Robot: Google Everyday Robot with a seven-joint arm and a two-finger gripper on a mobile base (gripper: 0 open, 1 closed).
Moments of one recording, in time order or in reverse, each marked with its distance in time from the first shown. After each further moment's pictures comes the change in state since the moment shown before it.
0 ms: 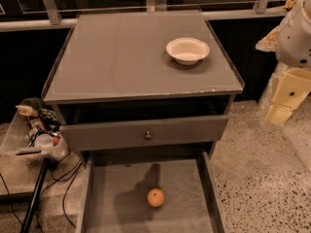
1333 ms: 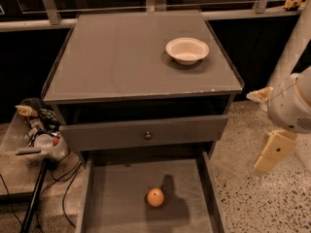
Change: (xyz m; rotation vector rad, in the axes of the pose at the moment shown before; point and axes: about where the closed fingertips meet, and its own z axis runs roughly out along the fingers) arm 0.032 0.047 0.092 -0.077 -0.154 0.047
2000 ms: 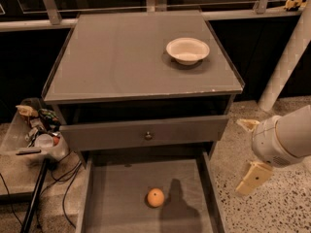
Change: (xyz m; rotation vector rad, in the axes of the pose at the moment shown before) arm 0.031 0.016 0.086 0.047 -0.065 0.026
